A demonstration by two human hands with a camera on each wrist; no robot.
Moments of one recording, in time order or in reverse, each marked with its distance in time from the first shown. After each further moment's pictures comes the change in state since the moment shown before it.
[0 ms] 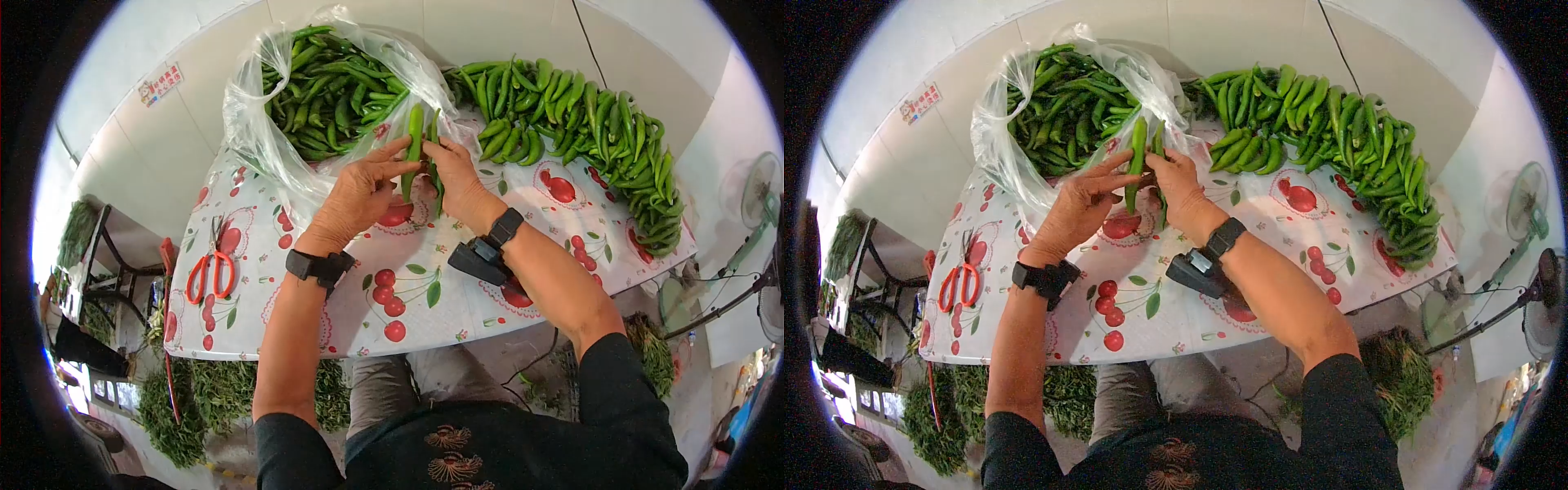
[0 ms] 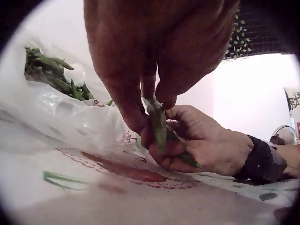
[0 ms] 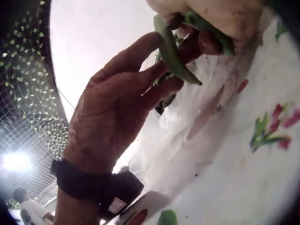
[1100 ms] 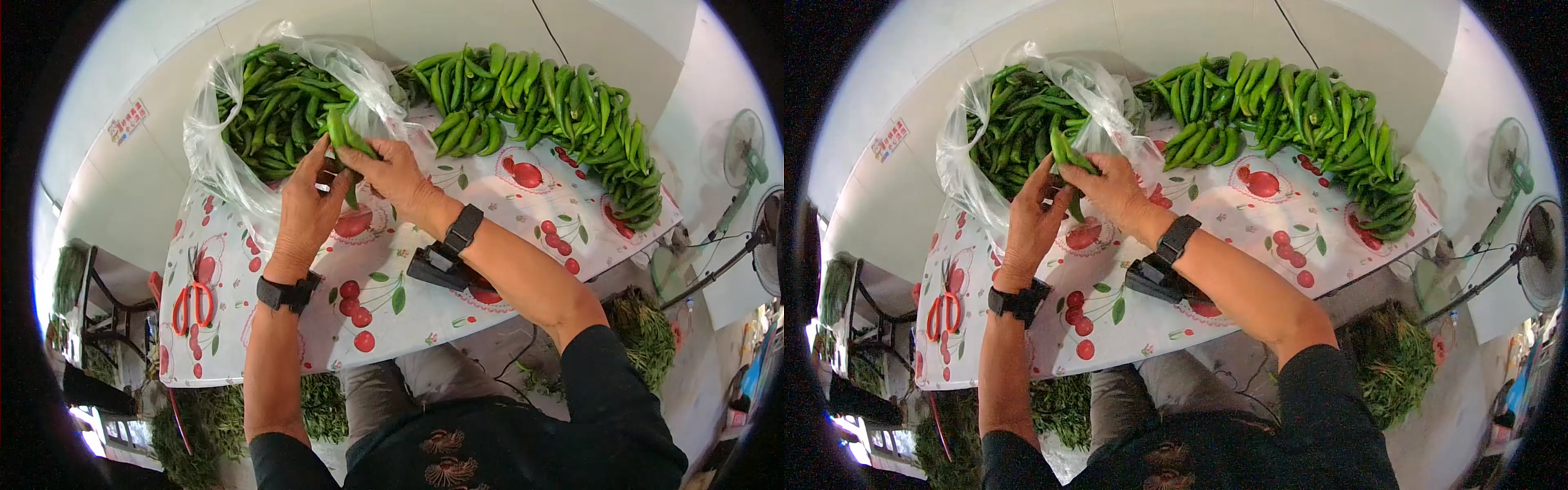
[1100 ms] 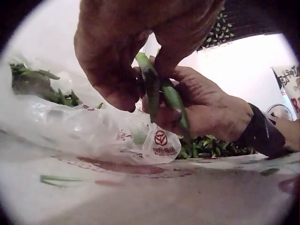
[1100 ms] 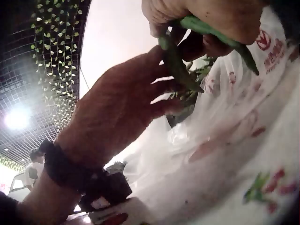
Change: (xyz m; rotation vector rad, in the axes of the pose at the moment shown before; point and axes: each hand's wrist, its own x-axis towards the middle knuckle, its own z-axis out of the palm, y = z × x) left_hand 0.003 0.008 0.008 0.024 0.284 -0.113; right_hand -0.003 -0.006 0.007 -0.346 -0.181 -0.279
